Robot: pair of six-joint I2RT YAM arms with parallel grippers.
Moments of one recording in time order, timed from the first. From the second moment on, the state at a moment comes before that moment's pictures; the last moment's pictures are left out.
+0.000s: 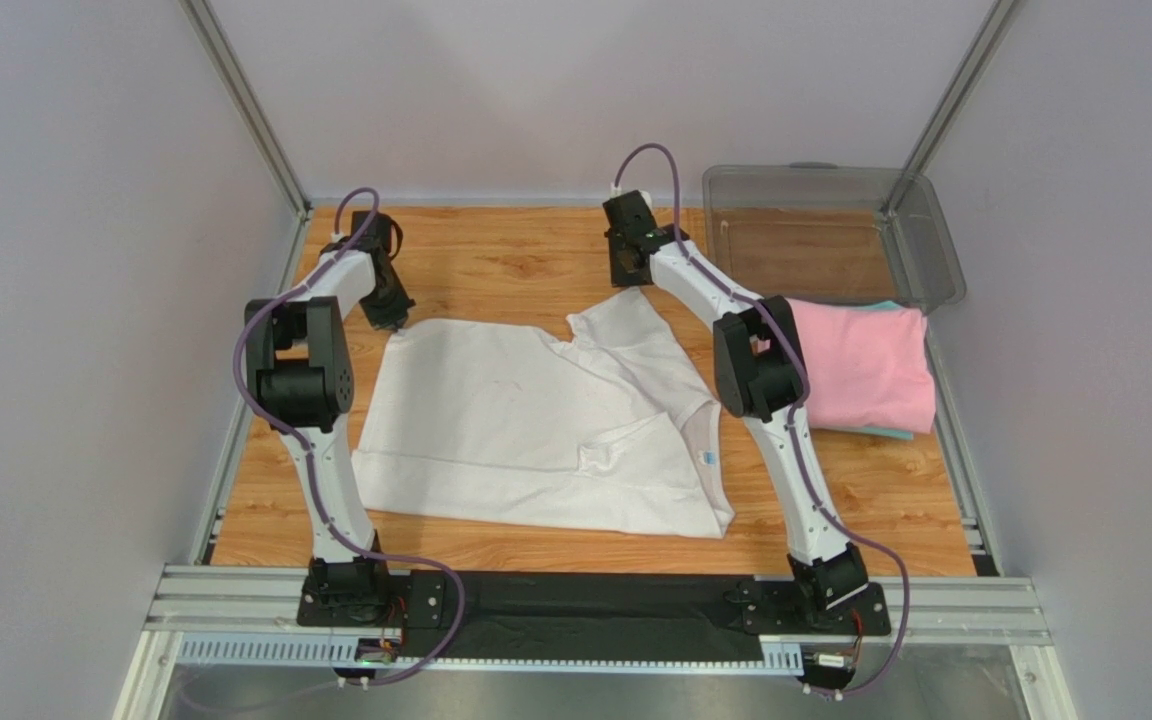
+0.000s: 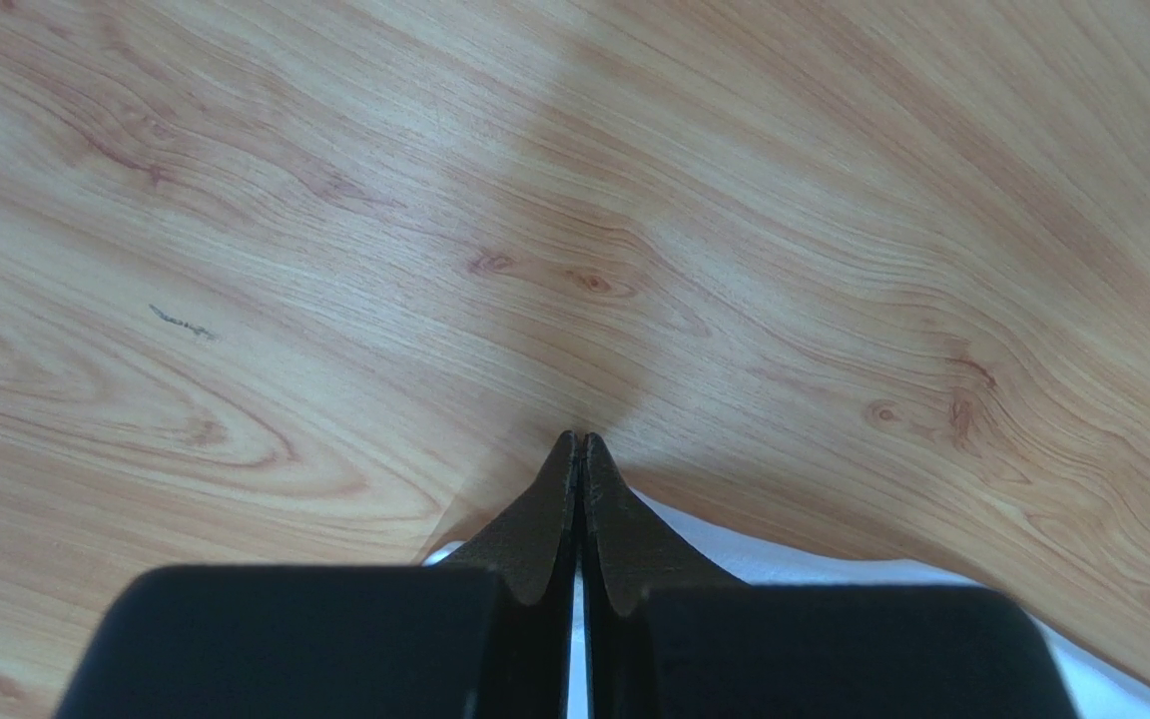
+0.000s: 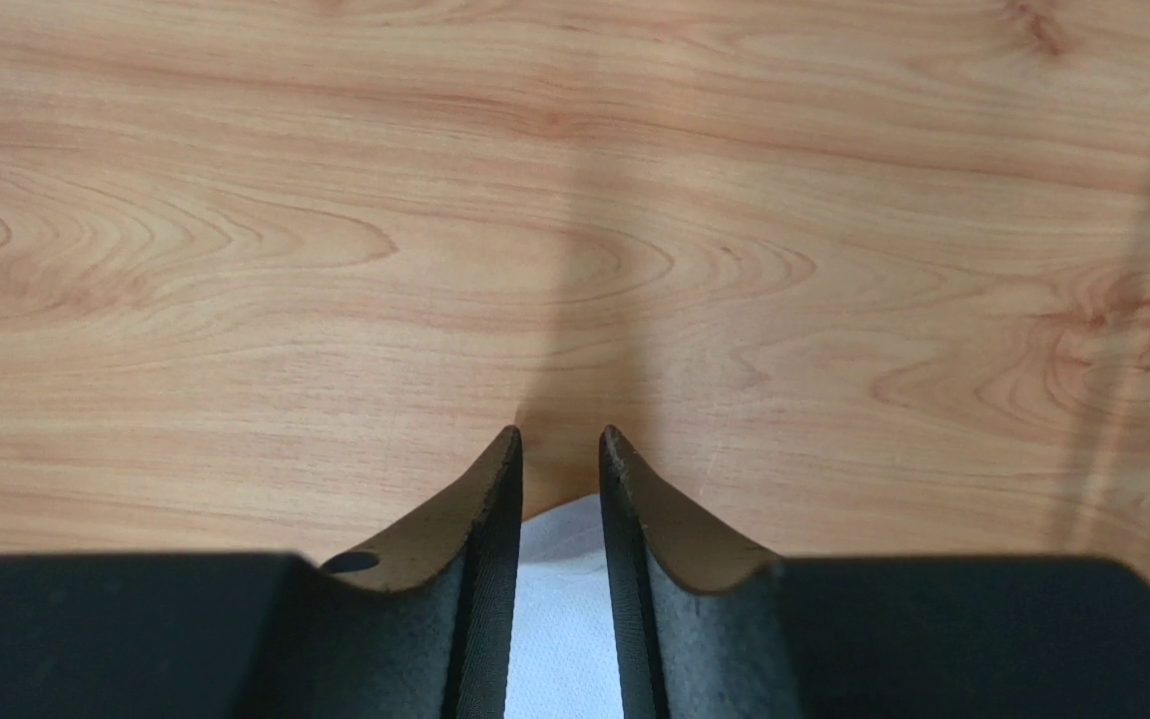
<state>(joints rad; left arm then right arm) 0.05 2.10 1.56 -0.61 -0.15 -0.46 0.44 2.55 2.24 -0.58 0.22 0.28</state>
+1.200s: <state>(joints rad) 0.05 2.10 1.56 -0.61 -0.16 -0.46 0.40 2.49 2.22 -0.59 0.23 0.20</state>
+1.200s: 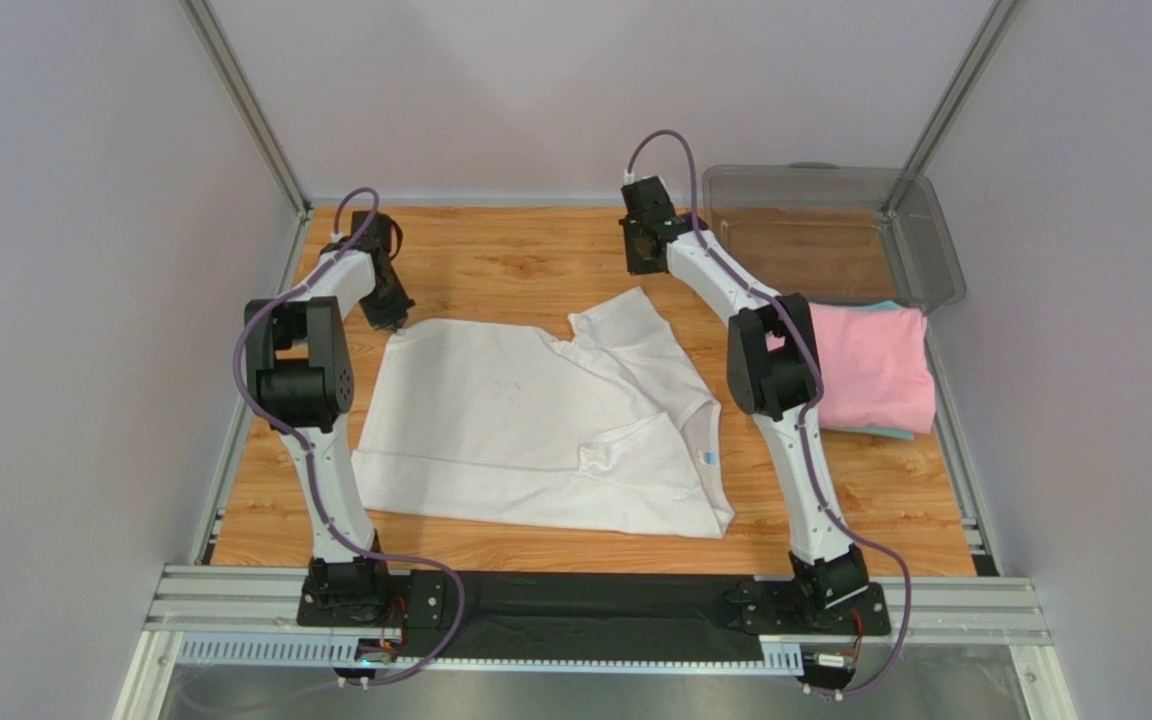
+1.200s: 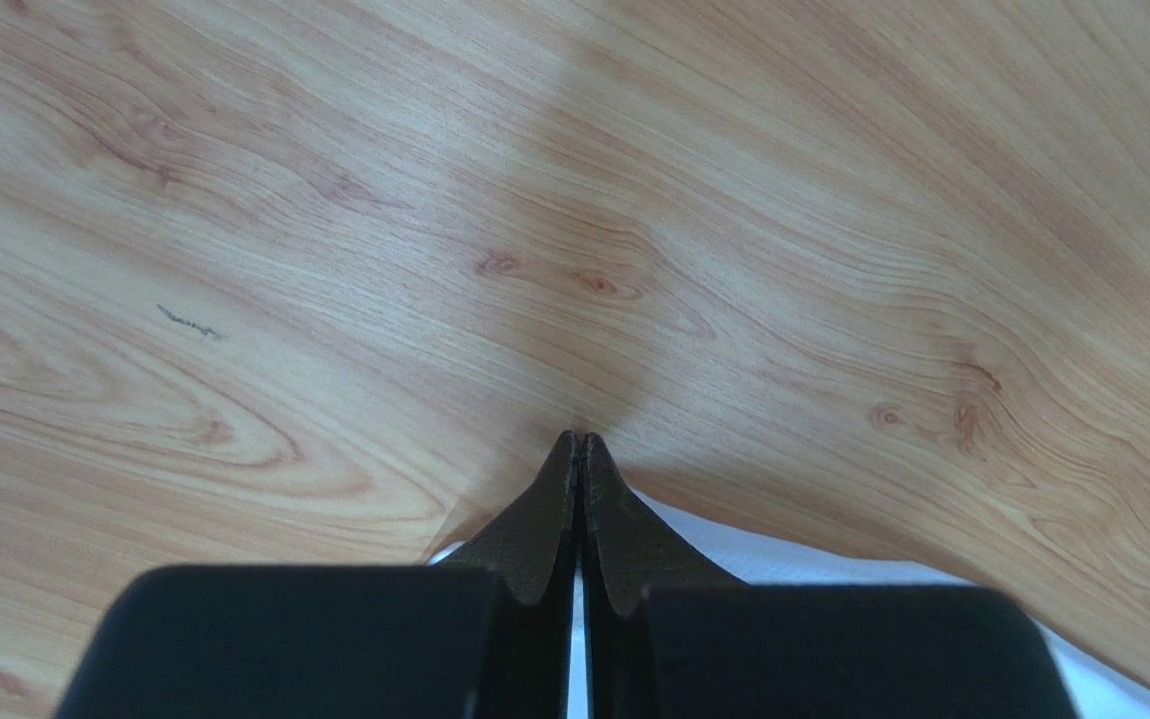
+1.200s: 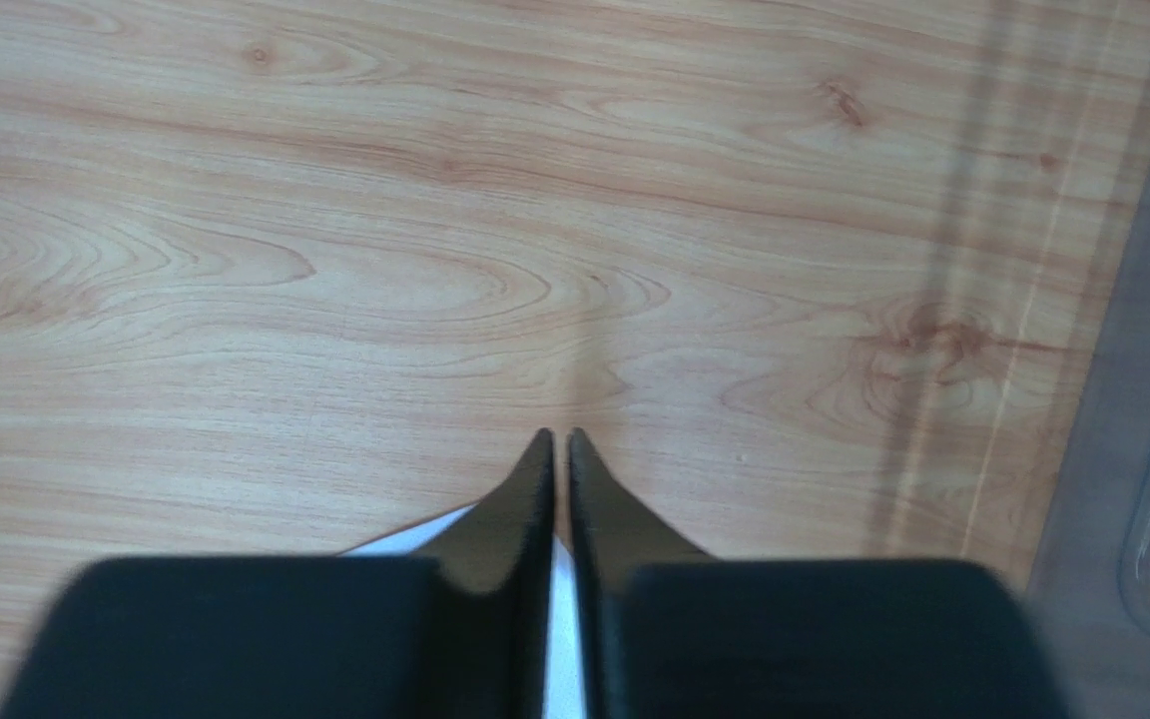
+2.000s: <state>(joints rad) 0.05 2.10 1.56 -0.61 -0.16 -0.46 0.38 2.45 2.09 -0.59 0.01 0.18</state>
